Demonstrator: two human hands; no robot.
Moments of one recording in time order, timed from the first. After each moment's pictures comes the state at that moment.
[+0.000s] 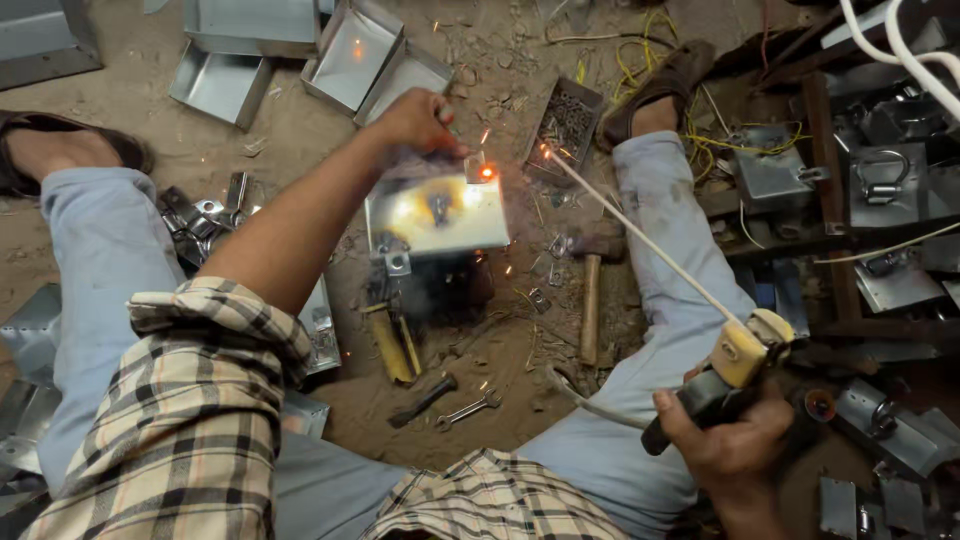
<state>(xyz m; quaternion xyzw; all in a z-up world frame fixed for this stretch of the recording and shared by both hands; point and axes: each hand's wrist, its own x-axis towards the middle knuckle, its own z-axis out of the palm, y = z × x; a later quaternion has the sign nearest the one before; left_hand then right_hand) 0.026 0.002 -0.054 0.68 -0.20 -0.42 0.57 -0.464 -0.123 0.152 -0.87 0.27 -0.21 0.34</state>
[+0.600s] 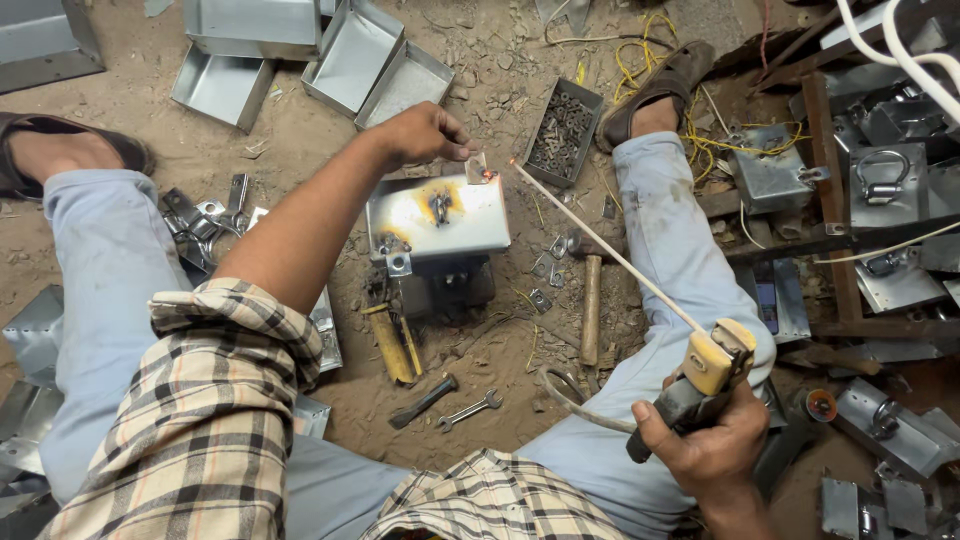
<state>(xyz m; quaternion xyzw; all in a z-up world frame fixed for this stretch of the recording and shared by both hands) 0.023 0.004 -0.059 0.70 -0.32 -0.43 0.47 -0.468 -0.116 0.136 -0.85 0.28 -0.20 0.39</state>
